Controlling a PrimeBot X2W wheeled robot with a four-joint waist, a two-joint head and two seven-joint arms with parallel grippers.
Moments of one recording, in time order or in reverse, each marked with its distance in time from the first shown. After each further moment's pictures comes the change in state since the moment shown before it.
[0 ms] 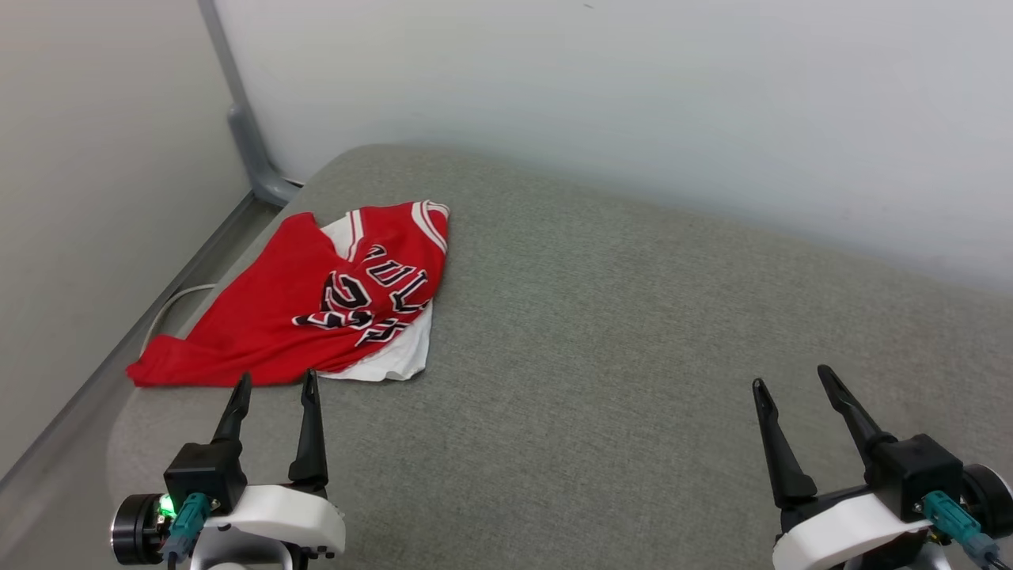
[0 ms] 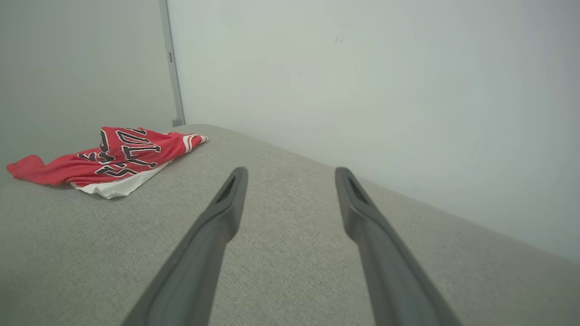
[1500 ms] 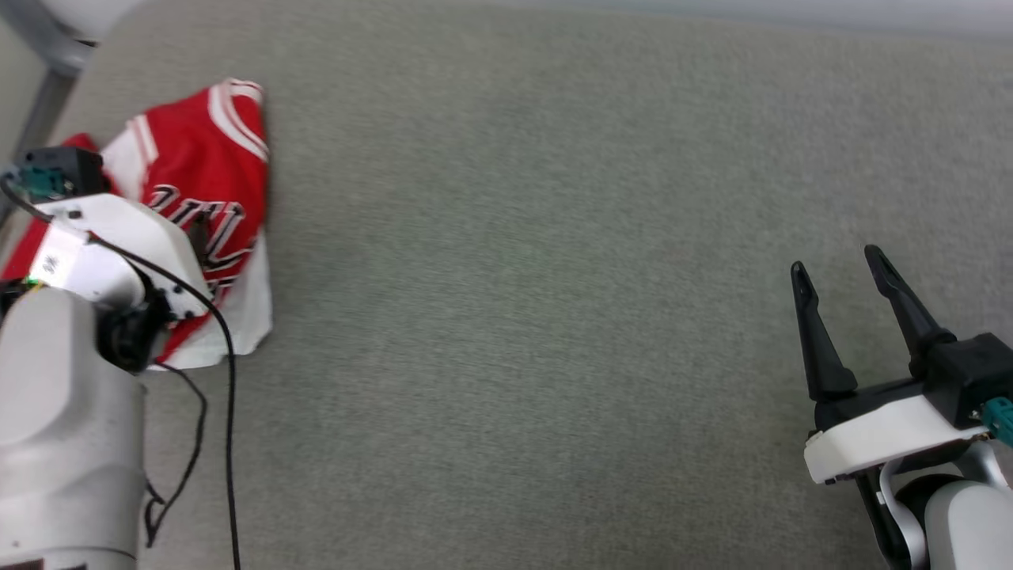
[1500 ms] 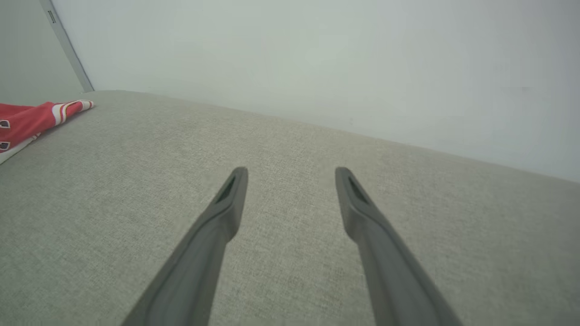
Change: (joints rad) left arm -0.675 0.215 0.089 0.510 -0.161 -0.091 0.616; right arm -0.184 -0.049 -0.016 -0.053 0.010 0.000 0.041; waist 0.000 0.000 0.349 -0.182
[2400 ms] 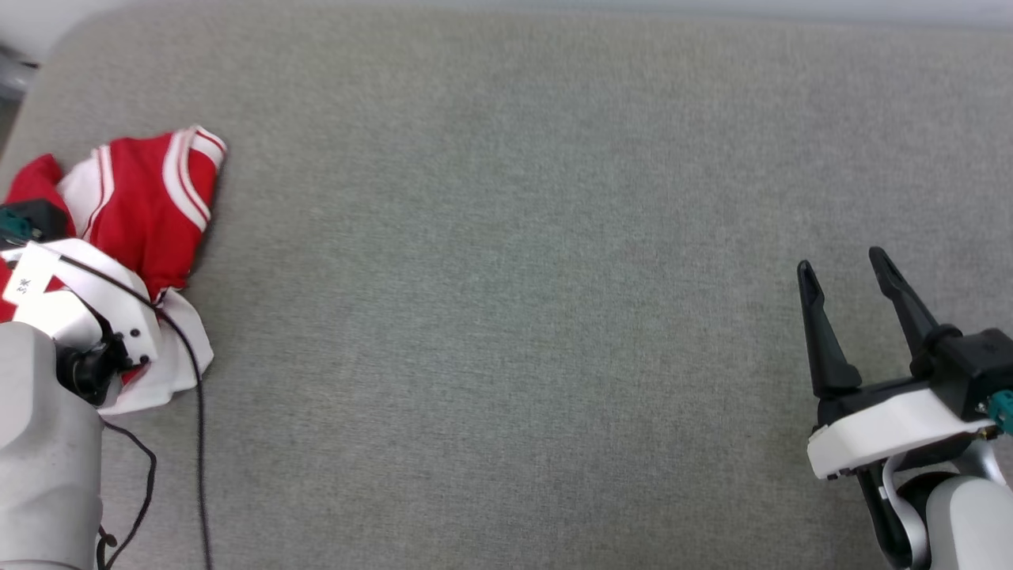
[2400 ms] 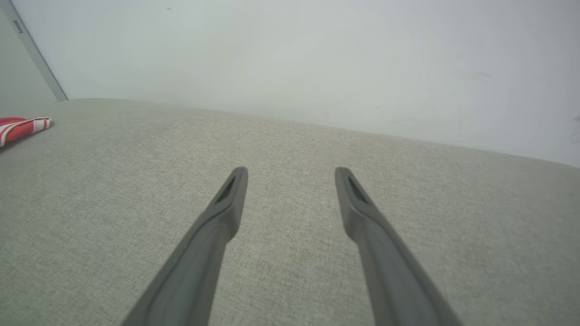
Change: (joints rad) left arm -0.021 0.110 -0.031 0.193 -0.007 0.032 0.157; right arm -0.029 0.005 -0.021 0.058 0.040 0.000 -0.016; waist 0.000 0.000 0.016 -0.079
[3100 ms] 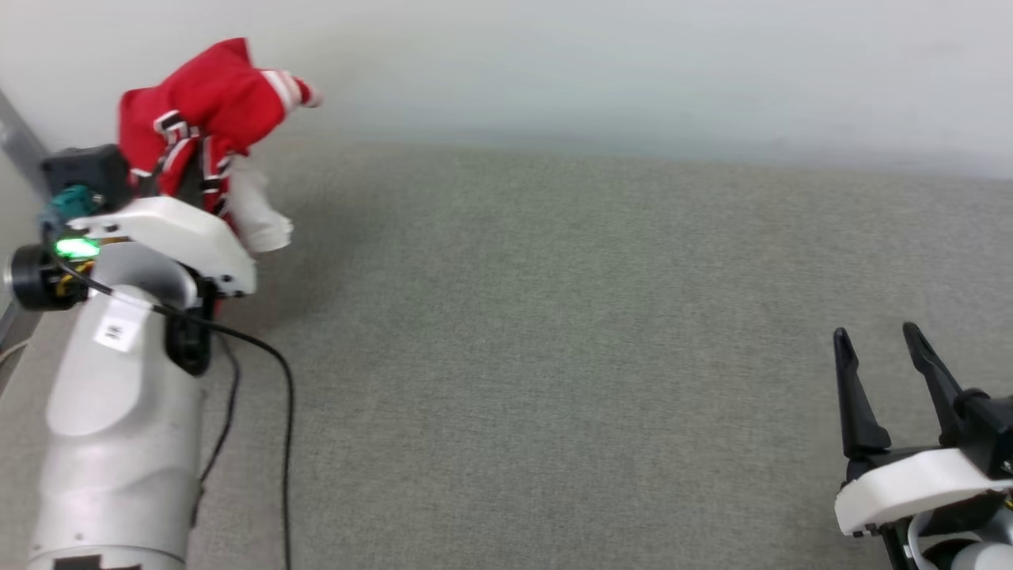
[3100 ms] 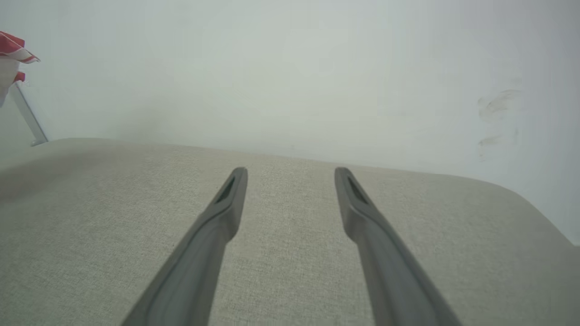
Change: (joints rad) left arm -0.008 -0.139 -0.066 -0.140 0.031 0.011 -0.641; right arm 0.138 0.042 -0.096 -0.013 -0.009 0.000 0.013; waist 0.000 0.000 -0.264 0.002
